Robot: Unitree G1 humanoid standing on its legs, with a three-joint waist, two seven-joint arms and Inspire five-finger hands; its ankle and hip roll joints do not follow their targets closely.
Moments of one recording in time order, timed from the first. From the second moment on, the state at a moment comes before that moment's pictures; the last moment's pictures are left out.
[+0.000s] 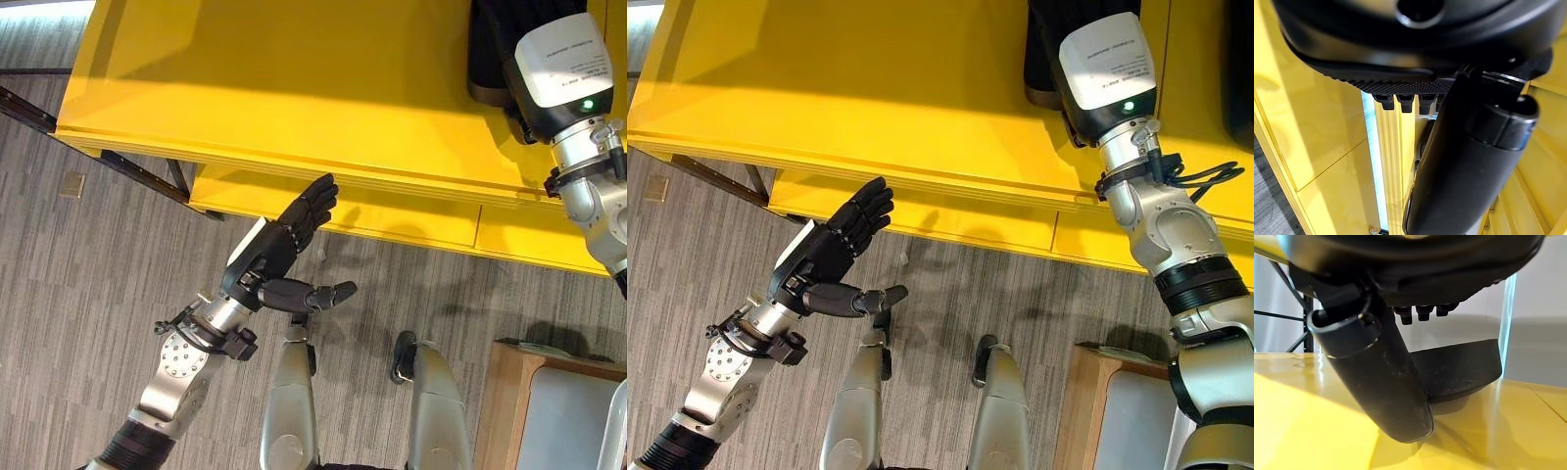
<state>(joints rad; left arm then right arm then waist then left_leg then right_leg) -0.10 0.62 -0.27 -0.13 -0.58 -0.40 -0.27 -0.98 -0.99 0.50 0.46 -0.75 -0.10 -0.42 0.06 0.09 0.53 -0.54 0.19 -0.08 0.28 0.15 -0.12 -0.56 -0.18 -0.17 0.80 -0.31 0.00</state>
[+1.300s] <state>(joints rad) -0.14 0.61 -0.27 -0.13 -0.58 -0.40 -0.25 -0.90 -0.95 0.45 0.36 -0.77 -0.07 -0.46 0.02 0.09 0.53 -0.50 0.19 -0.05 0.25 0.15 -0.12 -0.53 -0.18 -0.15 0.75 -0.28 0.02</state>
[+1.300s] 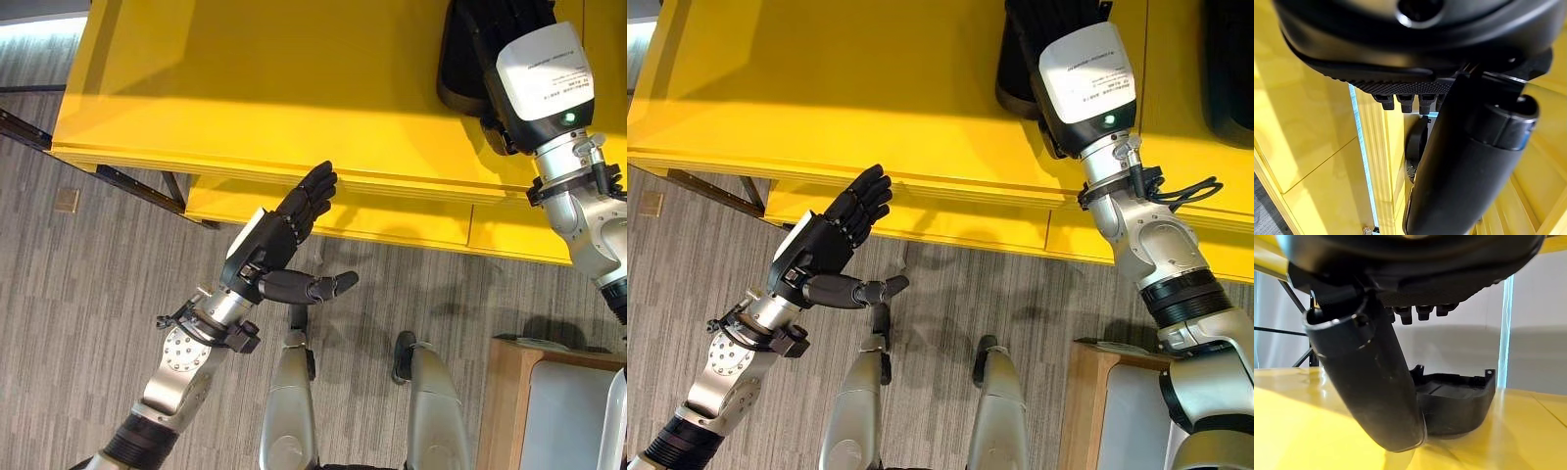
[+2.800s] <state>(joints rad) 0.27 0.42 -0.13 -0.20 -0.59 -0.48 -0.05 0.32 -0.45 -0.24 -0.35 -0.12 -0.41 -0.77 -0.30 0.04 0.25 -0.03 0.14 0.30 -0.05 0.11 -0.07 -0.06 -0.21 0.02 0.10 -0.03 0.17</state>
